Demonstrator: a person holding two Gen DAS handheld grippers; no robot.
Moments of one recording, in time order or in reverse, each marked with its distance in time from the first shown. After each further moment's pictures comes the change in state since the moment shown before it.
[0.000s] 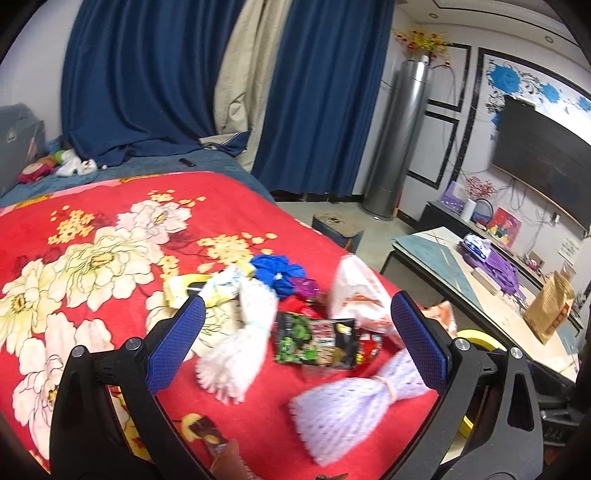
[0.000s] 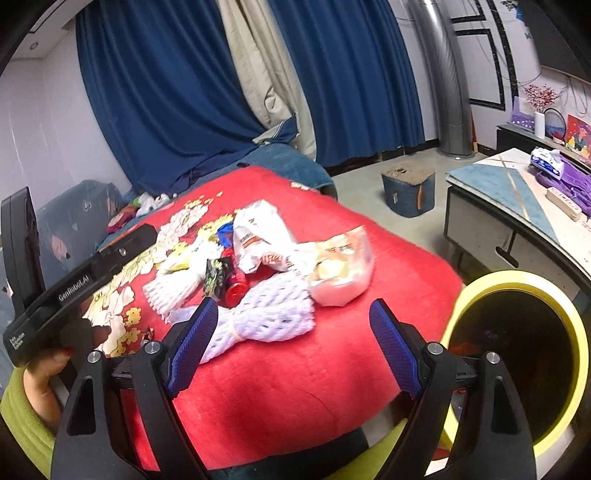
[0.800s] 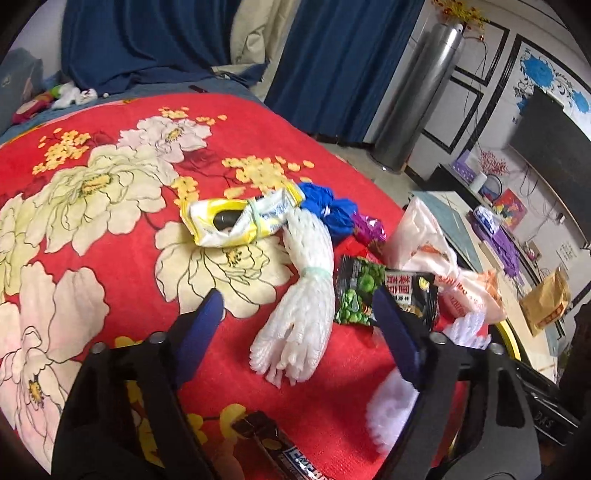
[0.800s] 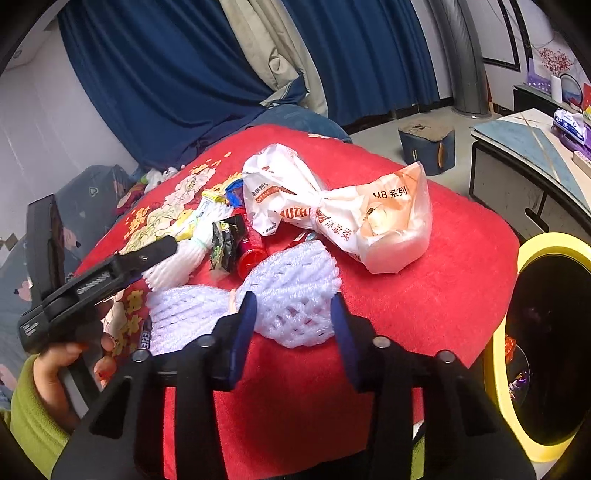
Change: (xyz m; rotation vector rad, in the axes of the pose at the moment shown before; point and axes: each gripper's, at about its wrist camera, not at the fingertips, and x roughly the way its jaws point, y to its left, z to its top) left arm 0.049 0.052 -0.021 -0.101 0.273 -0.026; right arm 0.053 0.012 -0.009 0.053 0.143 0.075
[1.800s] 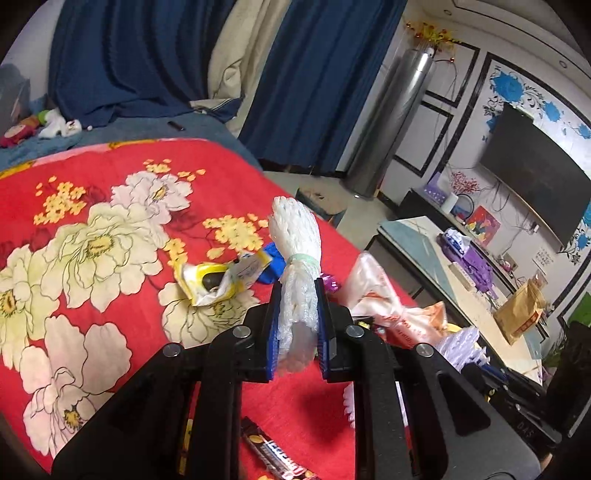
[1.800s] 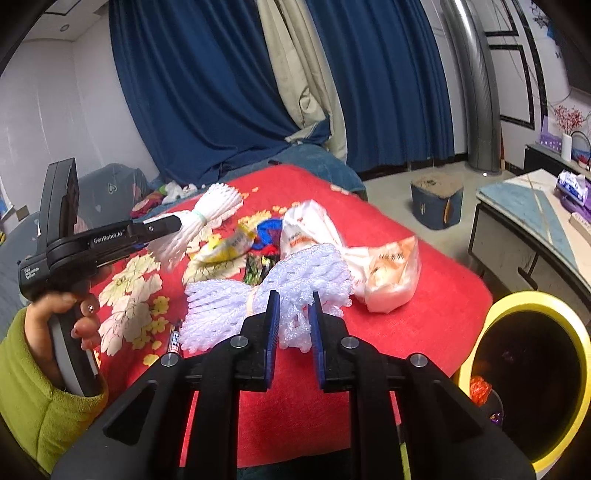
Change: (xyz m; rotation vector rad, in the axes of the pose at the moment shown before) left arm -0.059 -0.014 0.033 0.040 -0.132 -0.105; right arm -0.067 0.023 -0.002 -0.157 -0.156 0.000
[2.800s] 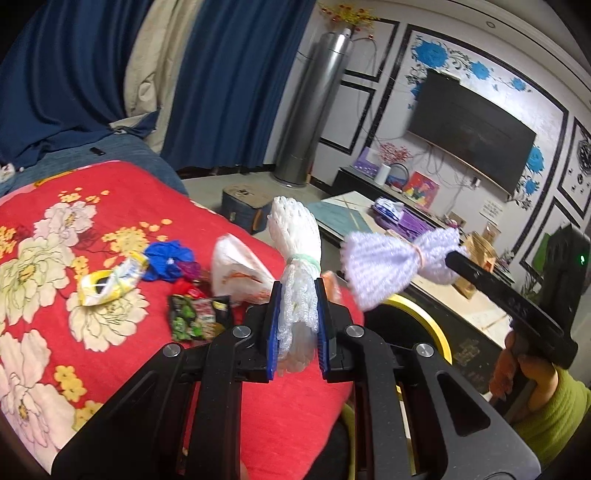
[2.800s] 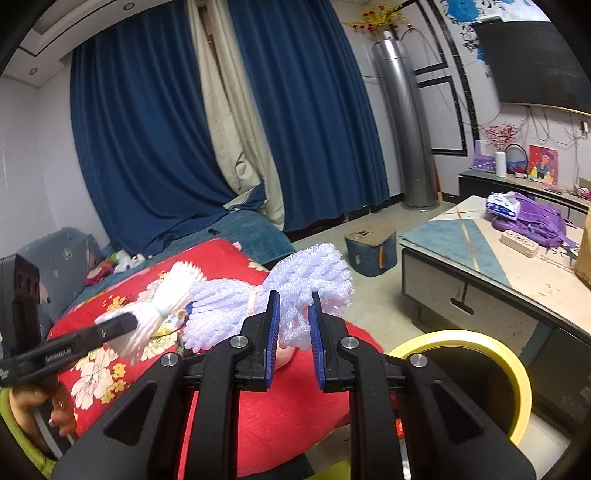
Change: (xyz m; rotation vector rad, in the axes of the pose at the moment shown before) left arm -0.006 -0.098 -0.028 0.202 0.024 -0.221; right arm -0.085 -0.076 0.023 0.112 -0.240 -0.218
